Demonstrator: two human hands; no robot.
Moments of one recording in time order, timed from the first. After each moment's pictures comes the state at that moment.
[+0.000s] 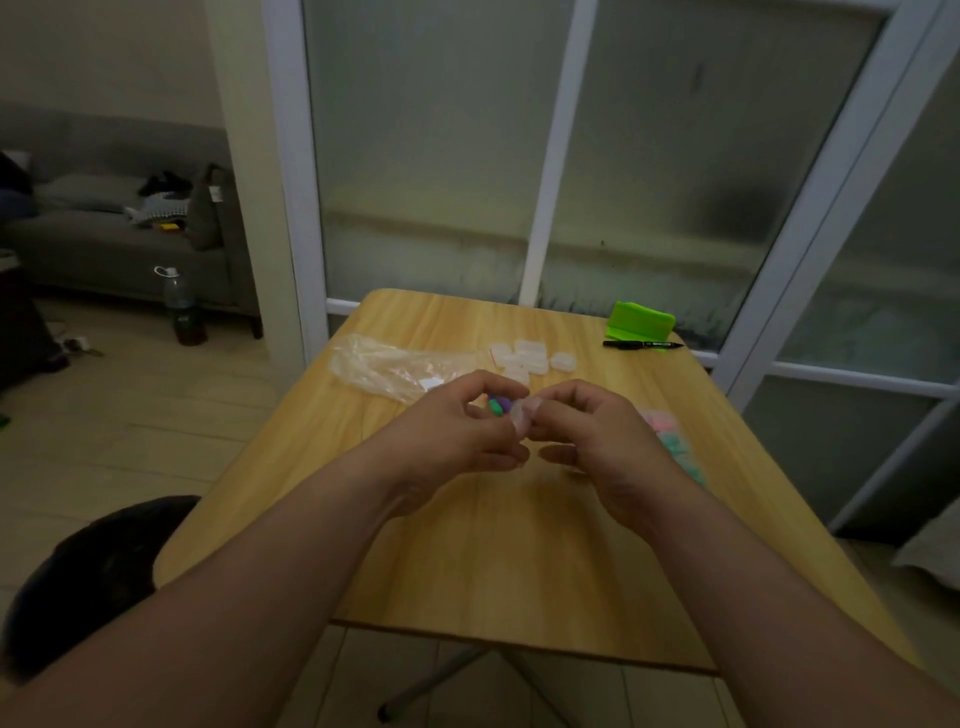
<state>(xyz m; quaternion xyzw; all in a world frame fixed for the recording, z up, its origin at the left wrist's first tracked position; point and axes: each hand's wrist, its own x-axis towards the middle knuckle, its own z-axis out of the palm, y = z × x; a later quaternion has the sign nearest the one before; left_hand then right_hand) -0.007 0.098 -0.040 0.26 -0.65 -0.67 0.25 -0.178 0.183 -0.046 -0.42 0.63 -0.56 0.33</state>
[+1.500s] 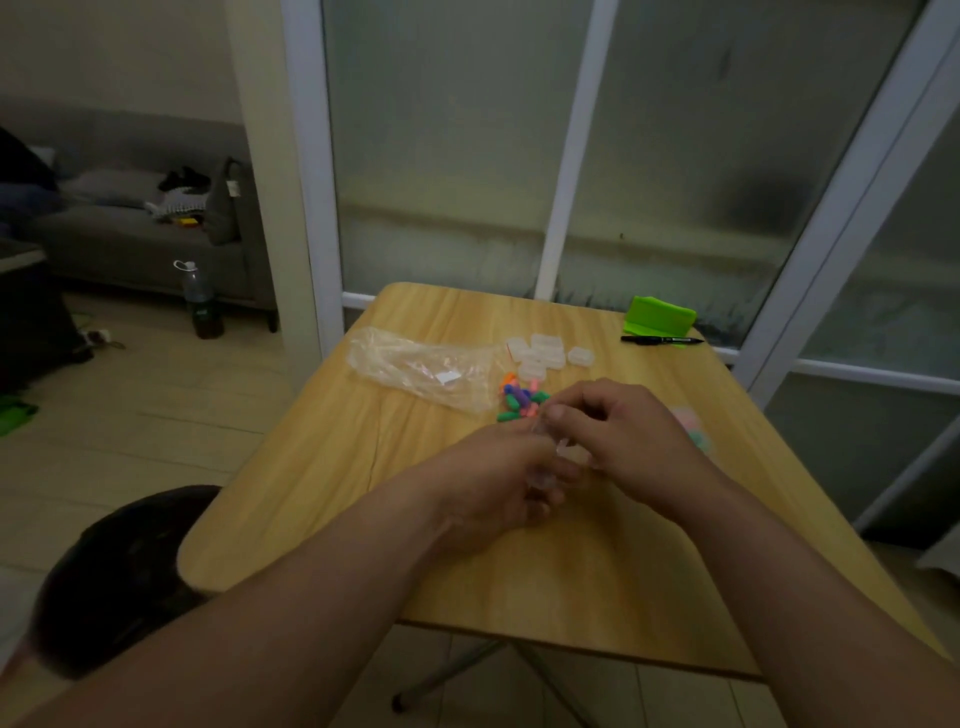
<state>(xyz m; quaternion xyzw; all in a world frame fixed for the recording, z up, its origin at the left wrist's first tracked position) -0.026 0.127 -0.054 0.25 -0.53 -0.80 0.15 -0.192 0.186 -0.041 -0.58 0.69 -0.41 0.15</state>
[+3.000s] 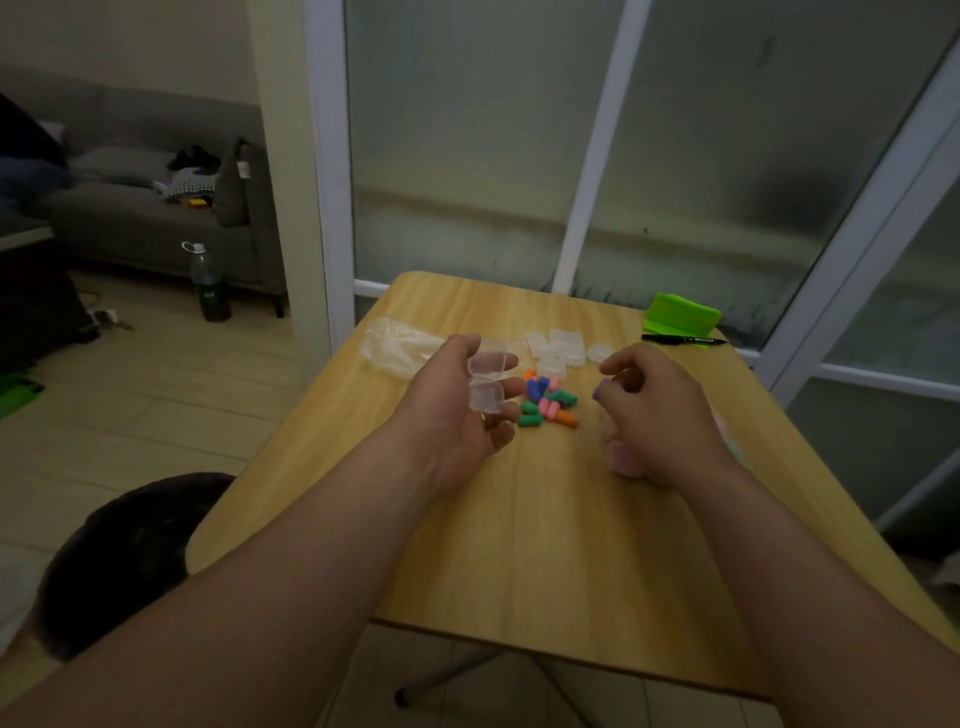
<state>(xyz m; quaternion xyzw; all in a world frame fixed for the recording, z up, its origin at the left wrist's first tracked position) -0.012 0.081 -0.031 0.34 -0.35 -0.80 0.34 -0.212 0.146 -0.053 -0.47 0.77 -0.43 0.04</state>
